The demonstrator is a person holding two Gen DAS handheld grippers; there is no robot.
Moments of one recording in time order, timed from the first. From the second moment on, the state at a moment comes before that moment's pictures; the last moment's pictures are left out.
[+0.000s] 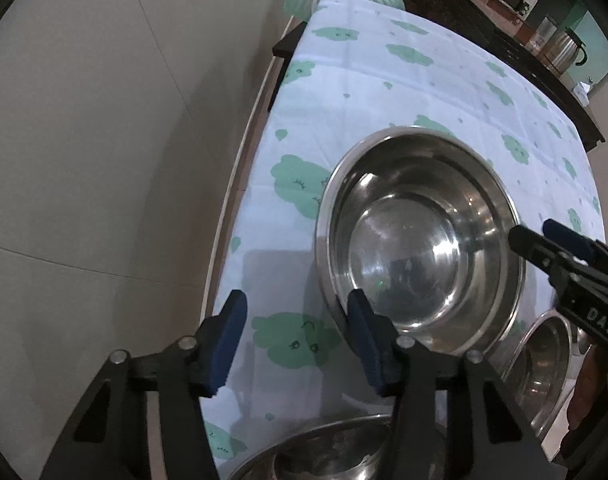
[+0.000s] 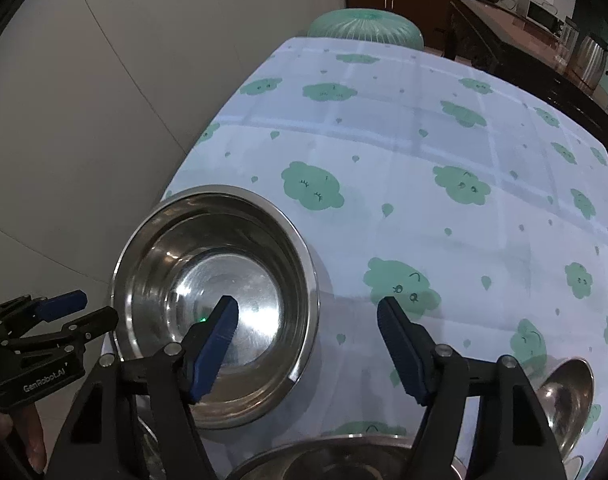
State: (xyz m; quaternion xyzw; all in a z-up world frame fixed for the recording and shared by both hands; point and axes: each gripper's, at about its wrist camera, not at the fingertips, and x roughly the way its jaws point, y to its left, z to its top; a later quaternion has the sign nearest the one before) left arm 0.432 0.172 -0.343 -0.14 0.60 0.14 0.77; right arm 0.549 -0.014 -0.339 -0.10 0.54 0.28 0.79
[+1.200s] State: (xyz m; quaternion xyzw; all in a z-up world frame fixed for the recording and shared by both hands) left arm 0.443 0.158 -0.344 -0.13 0.61 0.14 0.77; right arm 0.548 -0.010 -0.361 -0.08 0.60 0.31 0.74
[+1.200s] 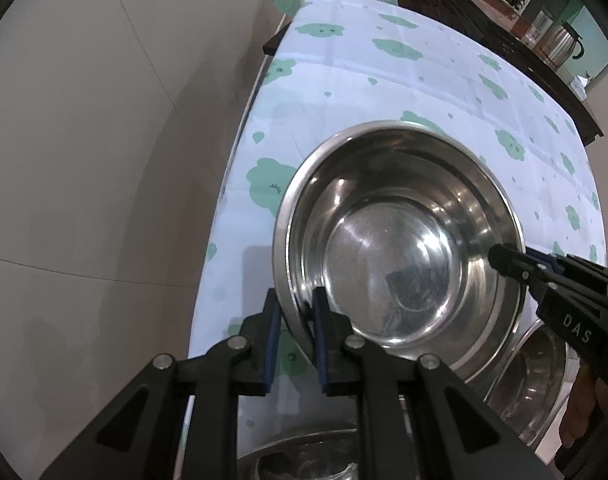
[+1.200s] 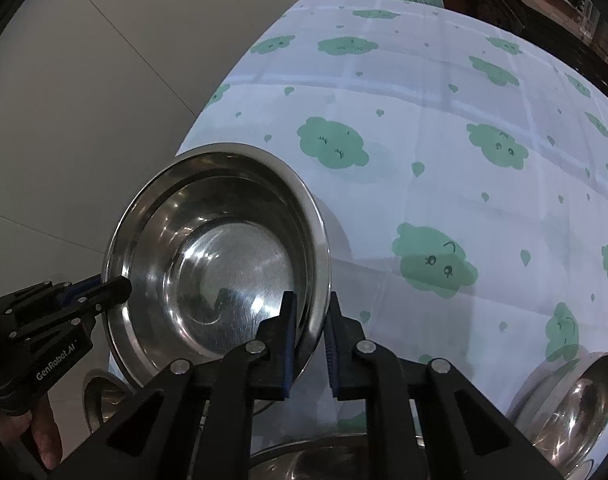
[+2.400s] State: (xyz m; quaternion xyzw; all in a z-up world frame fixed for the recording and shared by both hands) left arm 0.385 0.167 -0.289 -0.14 0.58 0.16 0.79; right arm 0.495 -0.006 -0.298 -0.10 0.56 0.34 0.75
